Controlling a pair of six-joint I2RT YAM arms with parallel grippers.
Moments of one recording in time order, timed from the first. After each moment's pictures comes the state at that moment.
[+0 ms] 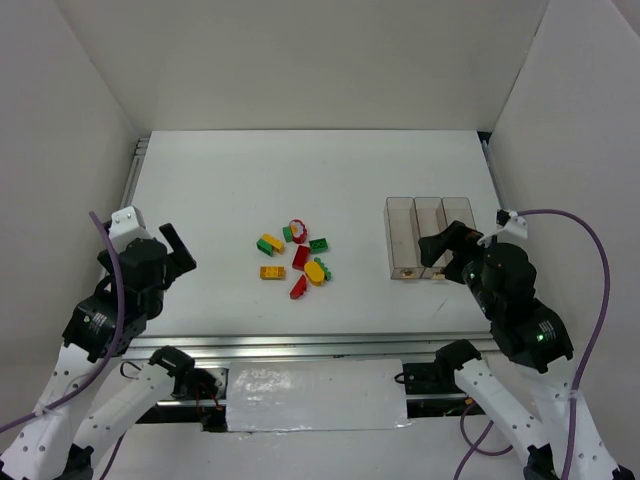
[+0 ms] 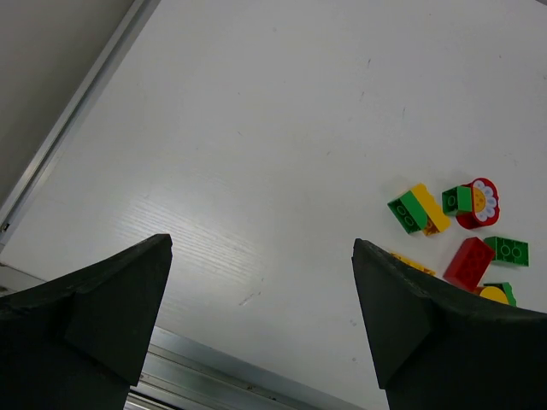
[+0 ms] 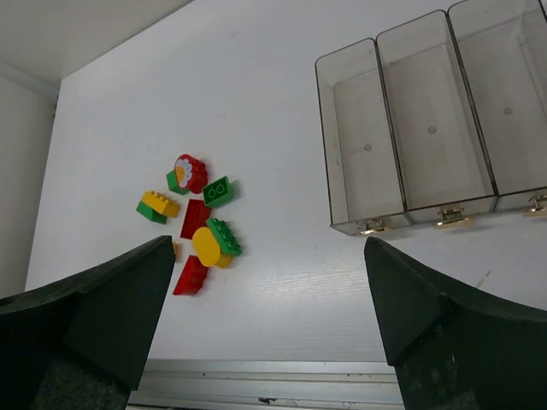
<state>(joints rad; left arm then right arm) -0.43 0.61 0.97 -0.94 -0.68 -0.58 0.37 0.52 0.96 -0.80 0.25 0.62</state>
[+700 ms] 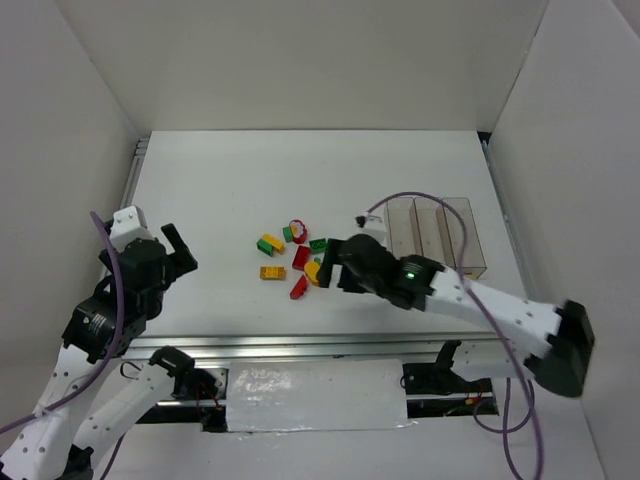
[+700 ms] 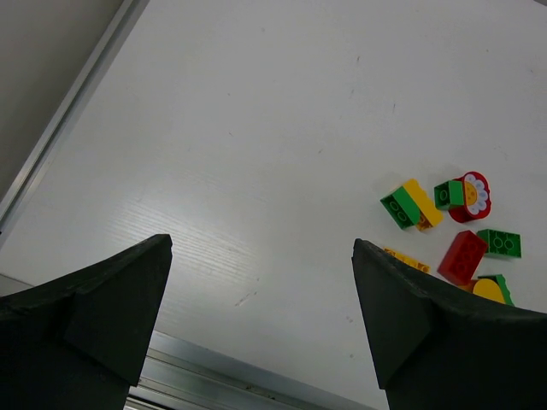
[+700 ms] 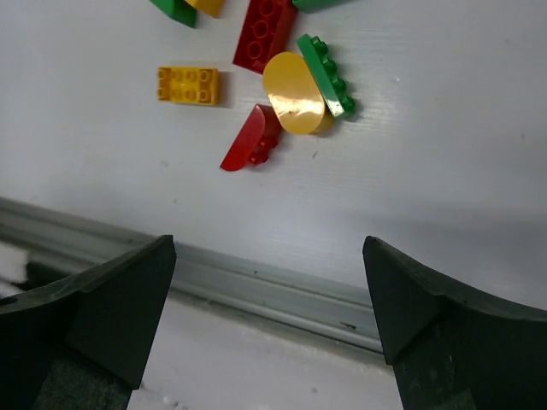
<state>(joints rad) -0.43 0.61 0.97 -0.92 -0.65 -0.56 0.95 1.03 0.89 -0.57 0.30 0.93</state>
